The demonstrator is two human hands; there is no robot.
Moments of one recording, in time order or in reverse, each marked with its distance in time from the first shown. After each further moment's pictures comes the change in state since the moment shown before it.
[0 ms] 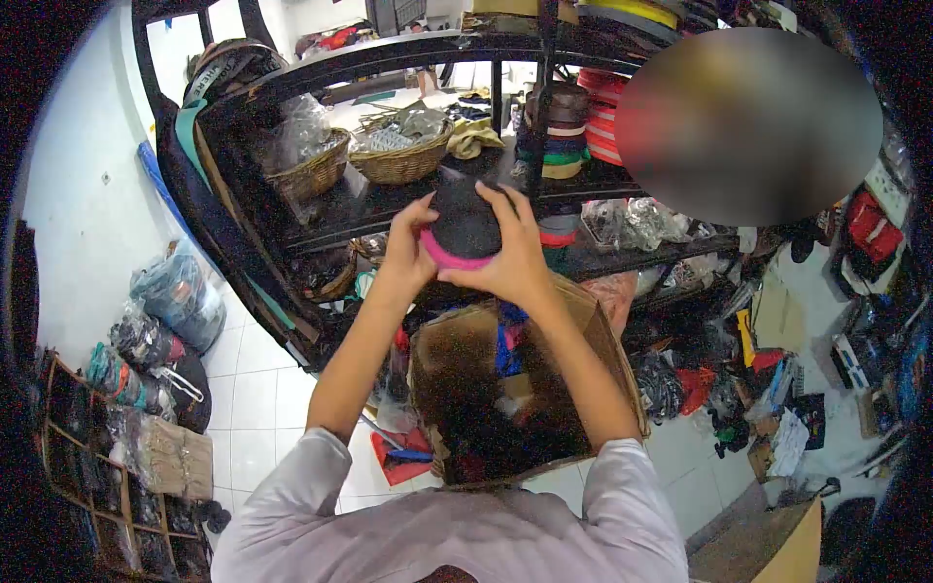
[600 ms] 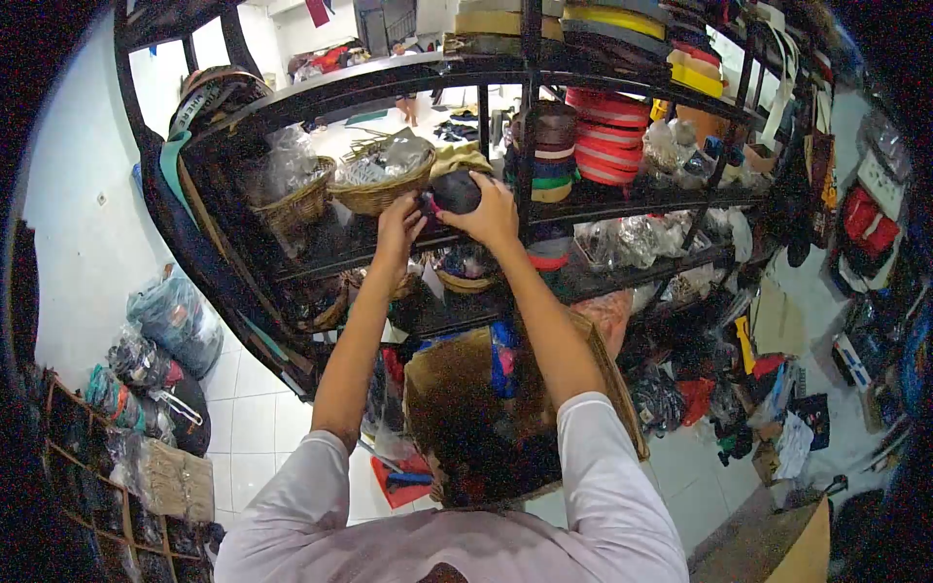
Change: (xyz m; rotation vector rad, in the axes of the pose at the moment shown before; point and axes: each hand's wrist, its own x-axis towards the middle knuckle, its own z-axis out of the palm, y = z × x) left_hand 0.079 0.012 -0.037 0.590 0.199 0.223; right_hand 0.070 0.126 0.082 -0.159 0.037 0.252
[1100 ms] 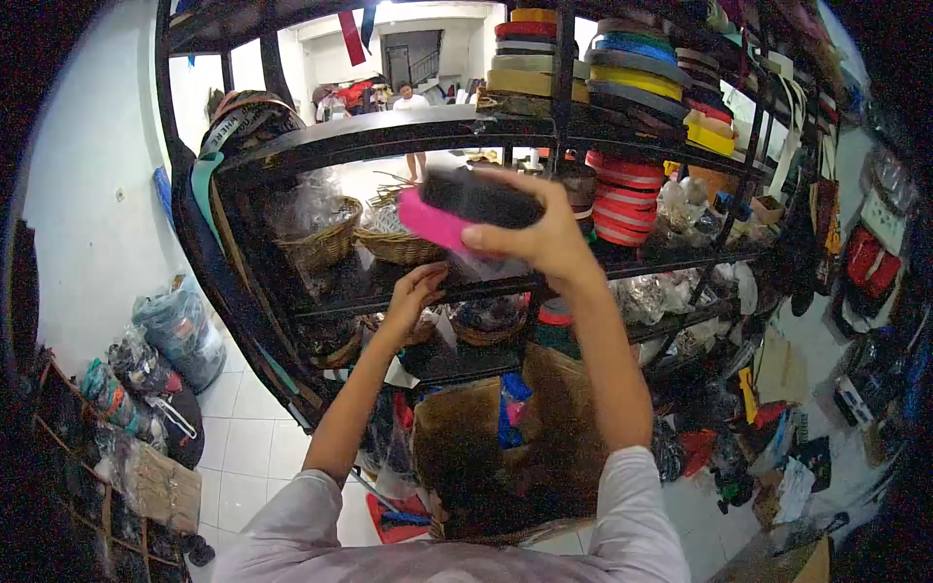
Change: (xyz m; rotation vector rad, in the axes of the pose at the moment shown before) left_hand -0.018 0.001 -0.035 0.150 -0.279 0.032; right_hand 0.030 -0.135 -0.156 0.785 -0.376 -0.037
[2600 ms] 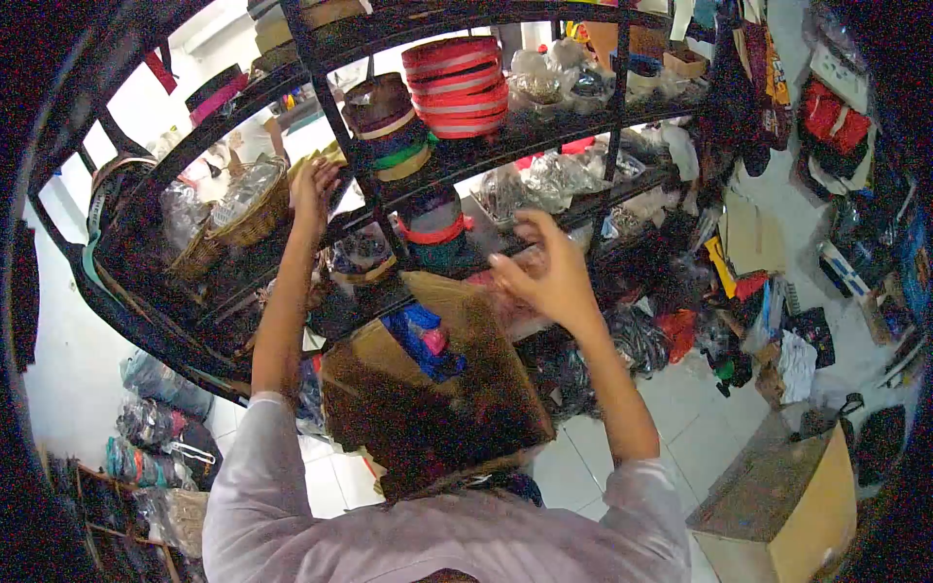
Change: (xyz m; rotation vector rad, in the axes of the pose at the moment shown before) left_hand 0.144 -0.045 0.105 -0.074 0.281 0.011; right_hand -0.241 0.078 -0.175 -0.465 0.414 0.265
